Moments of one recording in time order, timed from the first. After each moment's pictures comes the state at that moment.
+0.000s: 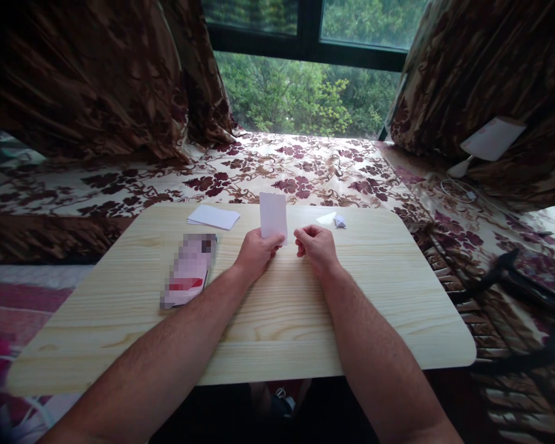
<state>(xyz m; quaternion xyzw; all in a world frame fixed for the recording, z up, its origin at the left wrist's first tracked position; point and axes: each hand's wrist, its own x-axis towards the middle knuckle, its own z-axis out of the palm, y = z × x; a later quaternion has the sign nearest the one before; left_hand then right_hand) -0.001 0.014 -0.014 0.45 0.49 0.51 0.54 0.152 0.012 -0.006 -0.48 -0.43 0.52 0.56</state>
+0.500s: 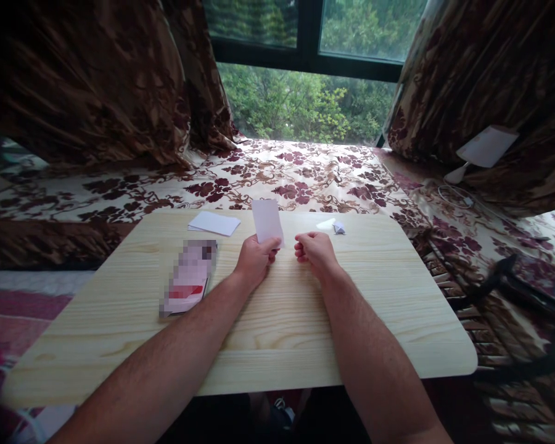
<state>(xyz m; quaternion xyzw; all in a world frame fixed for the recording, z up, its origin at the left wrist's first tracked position) 0.003 0.012 -0.010 0.37 0.48 0.56 0.56 0.148 0.023 0.005 -0.58 -0.36 0.56 0.47</state>
